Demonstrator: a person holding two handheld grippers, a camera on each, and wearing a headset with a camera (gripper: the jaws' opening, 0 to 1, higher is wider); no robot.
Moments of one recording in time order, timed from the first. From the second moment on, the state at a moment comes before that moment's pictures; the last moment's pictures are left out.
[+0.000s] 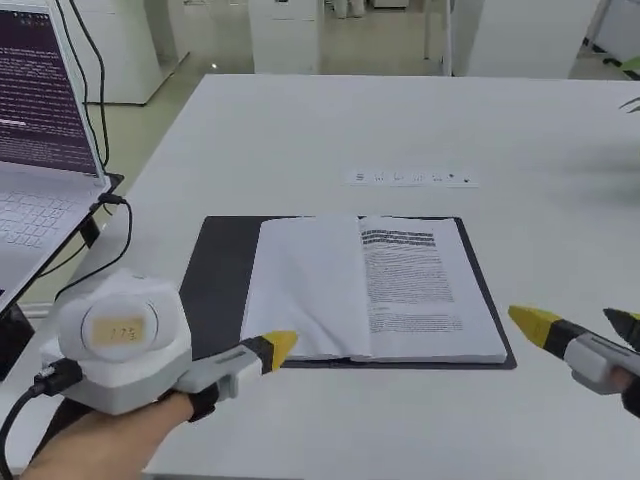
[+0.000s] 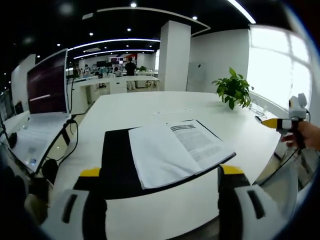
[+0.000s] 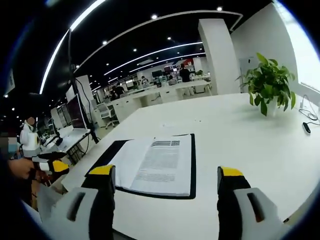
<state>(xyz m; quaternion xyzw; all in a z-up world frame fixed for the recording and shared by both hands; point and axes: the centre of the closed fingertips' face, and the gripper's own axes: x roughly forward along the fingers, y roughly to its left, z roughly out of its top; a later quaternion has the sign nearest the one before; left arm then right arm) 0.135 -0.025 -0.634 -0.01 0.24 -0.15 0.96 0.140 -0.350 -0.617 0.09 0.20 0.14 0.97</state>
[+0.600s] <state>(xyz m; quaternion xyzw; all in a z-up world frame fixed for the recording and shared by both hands) 0.118 -0.021 -0.625 0.01 0.23 -0.16 0.96 0.134 -0.335 -0.619 0.10 0.20 0.17 0.96</state>
